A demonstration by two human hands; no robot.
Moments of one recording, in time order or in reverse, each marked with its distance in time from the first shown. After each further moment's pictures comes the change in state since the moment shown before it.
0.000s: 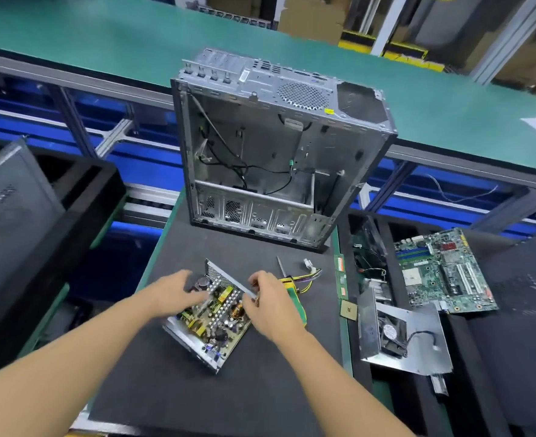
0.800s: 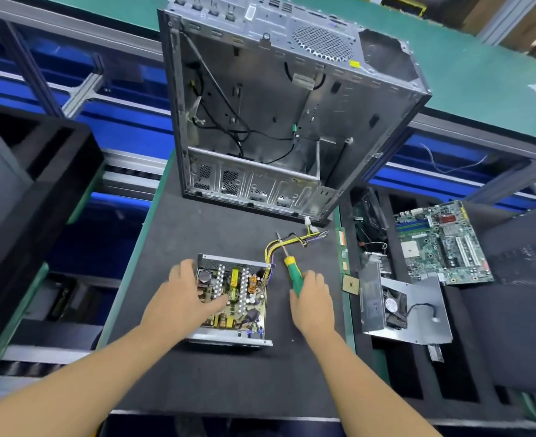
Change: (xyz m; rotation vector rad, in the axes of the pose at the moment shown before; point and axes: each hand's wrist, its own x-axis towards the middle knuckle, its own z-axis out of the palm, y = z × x) left_hand -0.024 0.003 0.061 -0.047 0.313 0.061; right_hand -0.021 0.079 0.024 -0.297 0.114 0.414
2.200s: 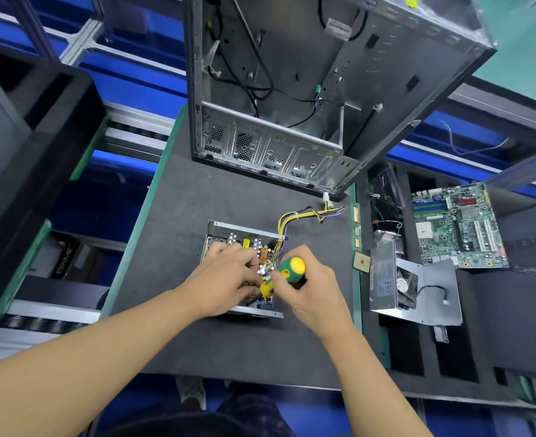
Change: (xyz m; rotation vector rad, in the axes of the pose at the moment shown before) left_hand 0.004 0.022 0.017 0.120 -0.117 0.720; right_hand -0.057 -0.044 -0.065 0.601 -0.127 -0.385
